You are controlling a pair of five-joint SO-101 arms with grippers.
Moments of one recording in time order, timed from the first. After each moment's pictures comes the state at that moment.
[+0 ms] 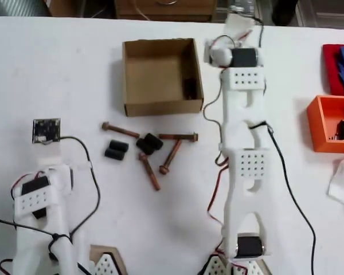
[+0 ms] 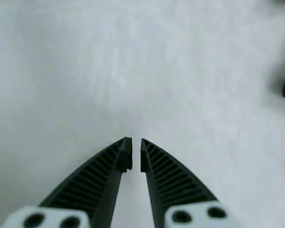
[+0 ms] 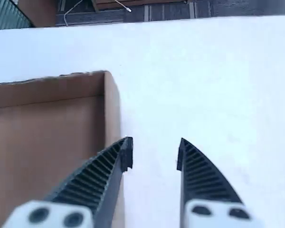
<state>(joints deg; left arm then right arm) -30.7 -41.4 75.2 39.0 -14.5 -5.8 59.3 -78.8 75.5 -5.0</state>
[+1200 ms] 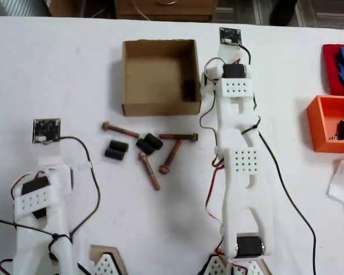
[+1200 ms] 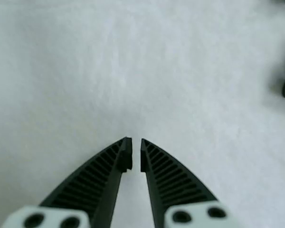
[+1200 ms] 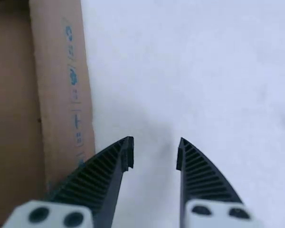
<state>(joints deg) -30.7 -41.4 75.2 39.0 -14.5 -6.8 71.4 -78.9 80.6 -5.1</state>
